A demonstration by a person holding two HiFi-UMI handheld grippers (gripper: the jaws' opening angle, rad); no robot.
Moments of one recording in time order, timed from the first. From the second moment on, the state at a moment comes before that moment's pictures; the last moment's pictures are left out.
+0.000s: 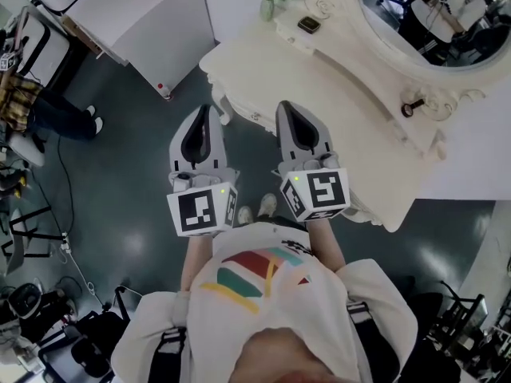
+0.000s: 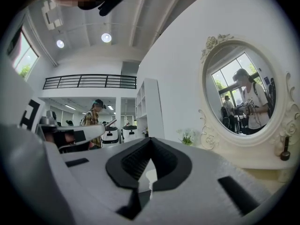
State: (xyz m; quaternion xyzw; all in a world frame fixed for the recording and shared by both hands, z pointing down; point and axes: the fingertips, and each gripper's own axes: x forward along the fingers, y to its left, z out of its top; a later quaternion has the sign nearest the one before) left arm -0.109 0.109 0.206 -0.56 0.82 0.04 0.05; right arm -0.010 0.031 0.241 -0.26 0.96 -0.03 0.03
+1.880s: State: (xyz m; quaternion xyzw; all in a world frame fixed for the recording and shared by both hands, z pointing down) left arm -0.083 -0.149 0.230 -0.76 0.65 0.03 0.01; right arm 0.037 -0.144 0.256 -0.50 0.86 -0.04 0.01
